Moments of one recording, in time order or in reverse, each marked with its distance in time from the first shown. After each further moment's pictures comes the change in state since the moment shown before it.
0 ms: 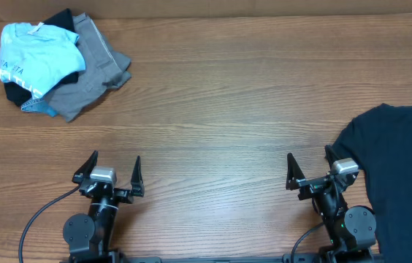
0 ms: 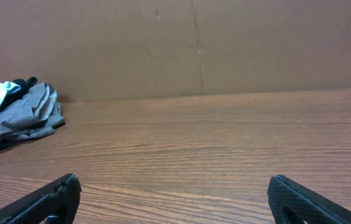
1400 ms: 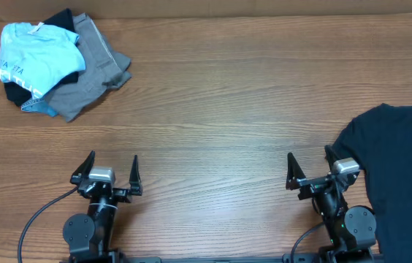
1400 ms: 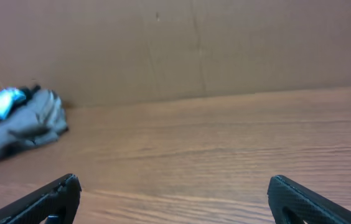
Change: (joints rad) left arm 0.000 0.001 0.000 0.012 -0.033 -0.002; right arm 0.000 0.006 0.000 0.020 -0.001 0.045
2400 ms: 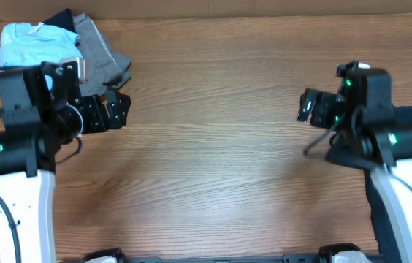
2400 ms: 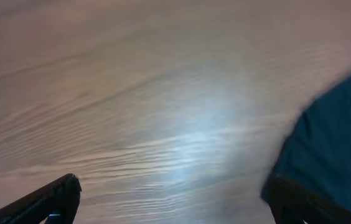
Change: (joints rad) left arm 0.000 1.227 1.415 -1.020 0.167 -0.098; right arm -0.041 1.214 1.235 -0.893 0.139 0.147
